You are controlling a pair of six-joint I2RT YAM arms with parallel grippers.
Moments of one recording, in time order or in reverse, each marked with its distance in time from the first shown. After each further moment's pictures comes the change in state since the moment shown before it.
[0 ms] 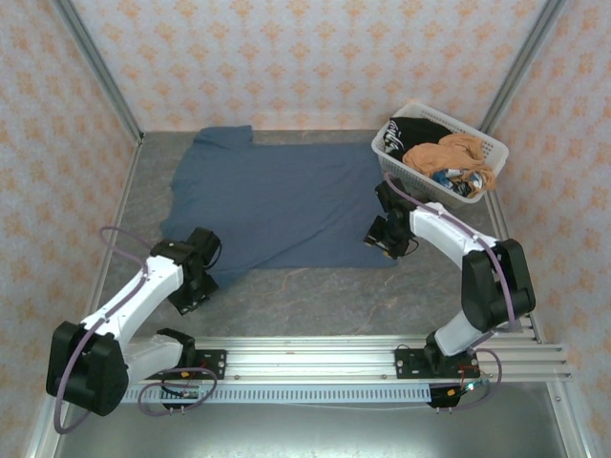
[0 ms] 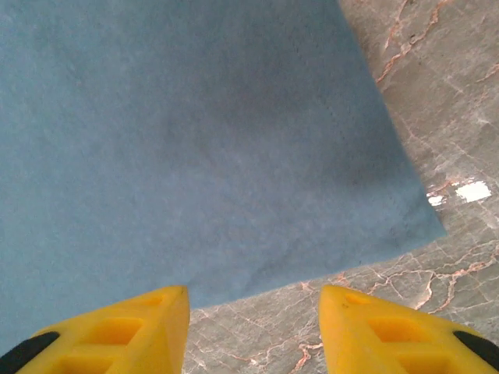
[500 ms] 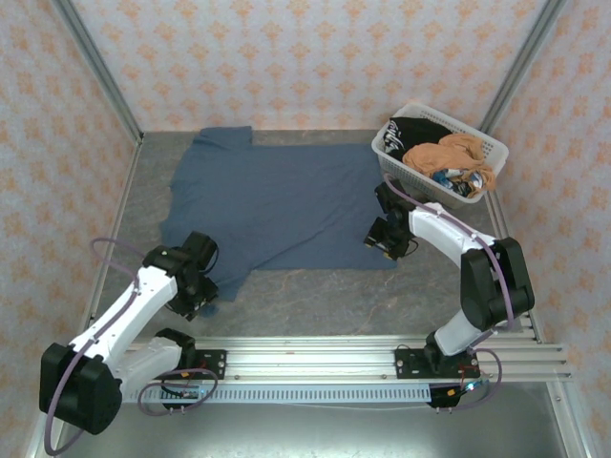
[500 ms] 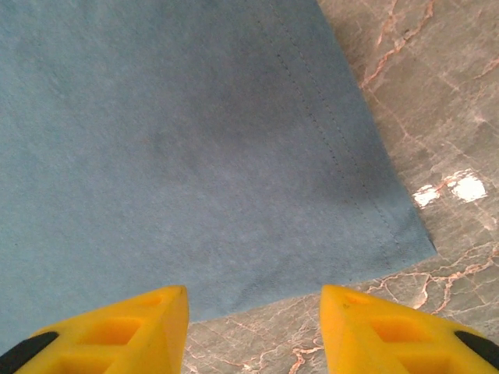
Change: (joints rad) left arm -0.033 -0.075 -0.031 0.003 0.116 -0.143; right arm 0.000 0.007 -0.014 0.002 0.003 0.002
